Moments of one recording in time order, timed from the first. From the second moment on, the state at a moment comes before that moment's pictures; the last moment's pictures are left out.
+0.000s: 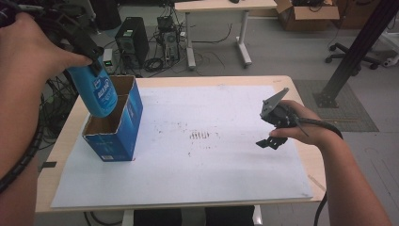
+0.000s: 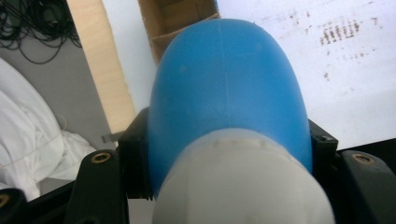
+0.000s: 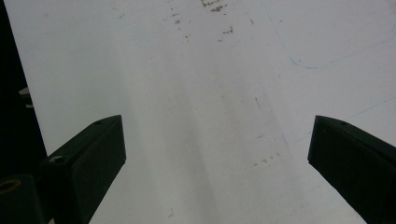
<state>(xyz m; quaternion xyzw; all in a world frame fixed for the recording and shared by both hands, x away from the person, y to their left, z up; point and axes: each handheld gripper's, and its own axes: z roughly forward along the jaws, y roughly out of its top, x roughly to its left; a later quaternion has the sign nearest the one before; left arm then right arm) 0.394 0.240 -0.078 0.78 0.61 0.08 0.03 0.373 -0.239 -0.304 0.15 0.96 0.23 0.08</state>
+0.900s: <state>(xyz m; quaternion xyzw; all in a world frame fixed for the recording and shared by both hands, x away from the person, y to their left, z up) 0.410 0.261 -0.109 0.78 0.62 0.06 0.02 0.377 -0.228 -0.306 0.15 0.96 0.23 0.08</state>
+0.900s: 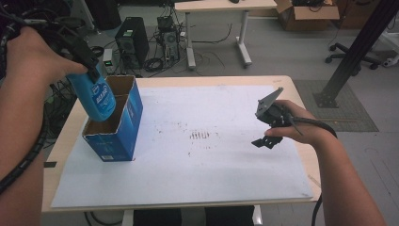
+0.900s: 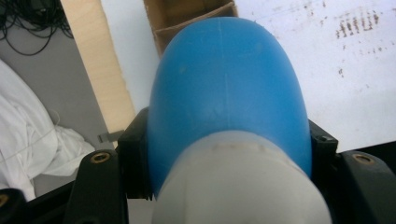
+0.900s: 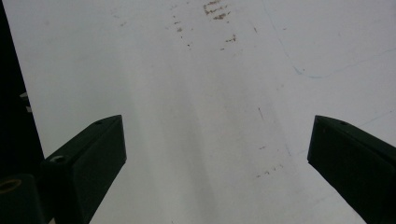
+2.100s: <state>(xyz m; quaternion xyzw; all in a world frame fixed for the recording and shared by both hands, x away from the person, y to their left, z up) 0.421 0.271 -0.202 0.77 0.64 0.03 0.01 0.375 -0.224 -0.311 0.14 0.96 0.22 0.07</state>
